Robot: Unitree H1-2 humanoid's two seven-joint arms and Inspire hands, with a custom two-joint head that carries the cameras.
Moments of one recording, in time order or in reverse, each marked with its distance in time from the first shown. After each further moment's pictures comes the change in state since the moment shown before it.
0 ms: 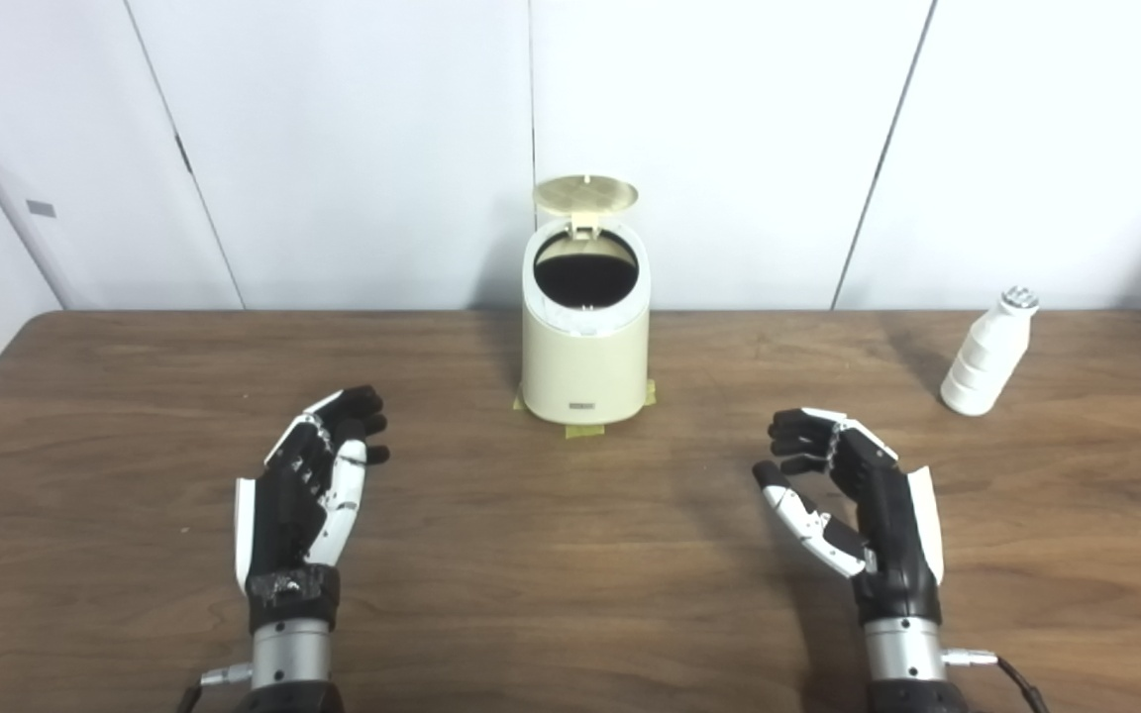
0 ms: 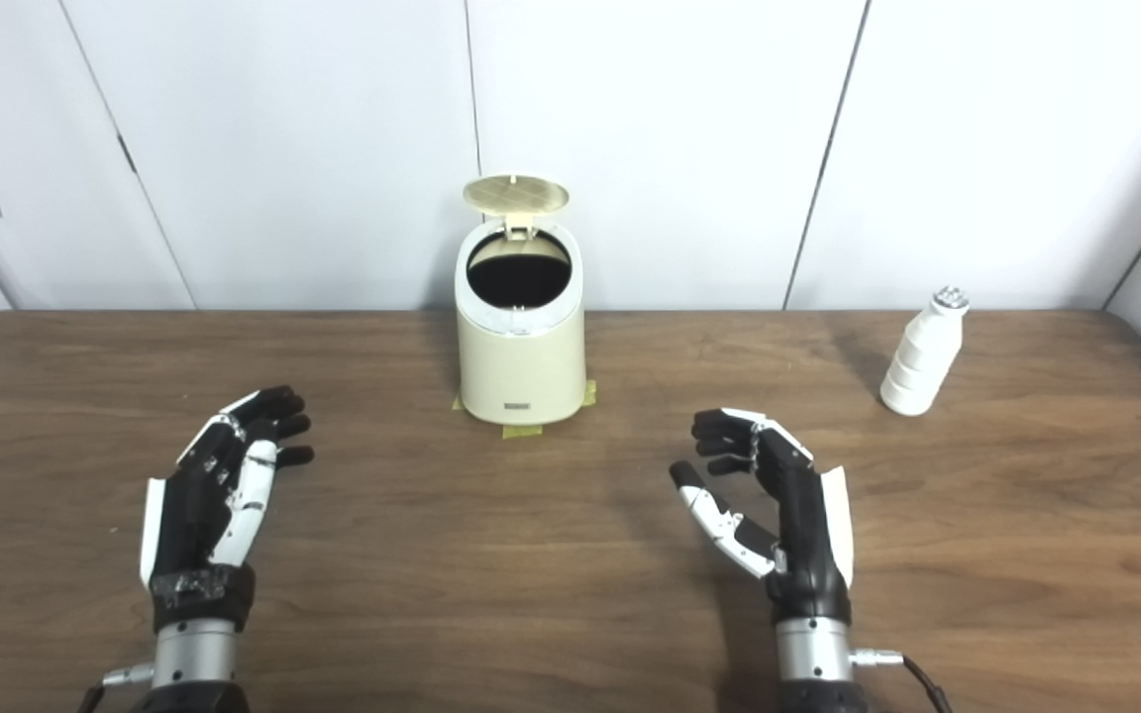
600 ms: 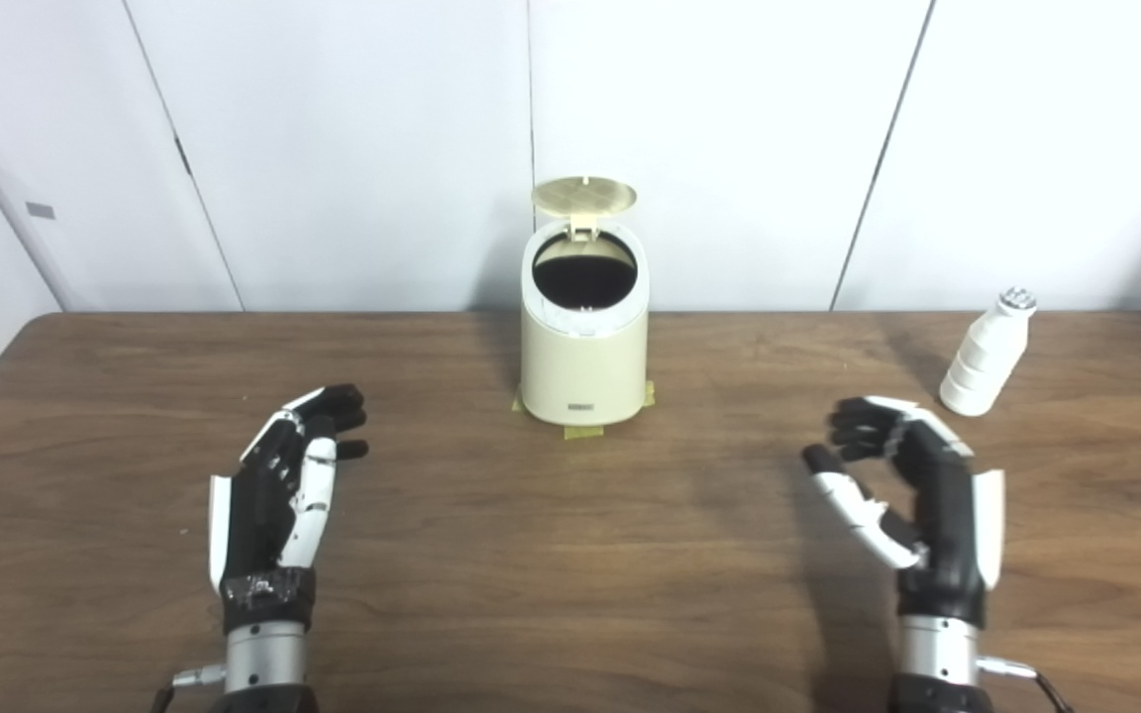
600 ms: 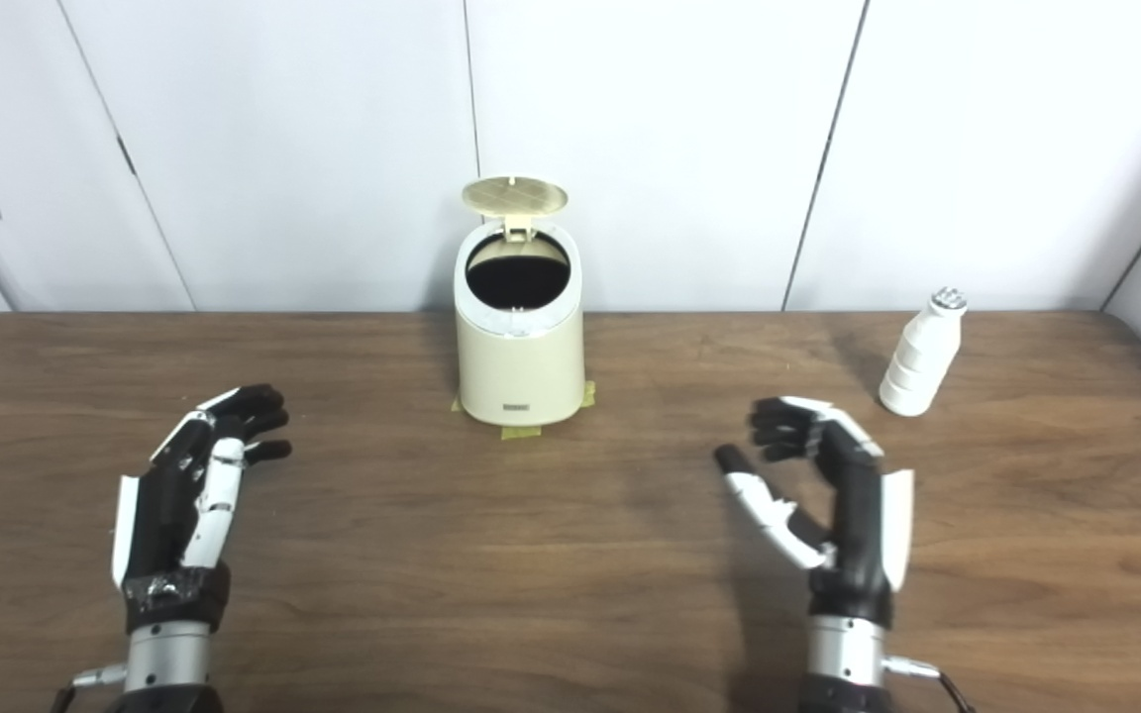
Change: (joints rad) left arm 0.001 0.037 0.032 0.004 -0.009 -0.056 -0.024; right arm -0.033 0.047 -0.103 0.009 -0.017 -0.134 -0.165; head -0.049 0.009
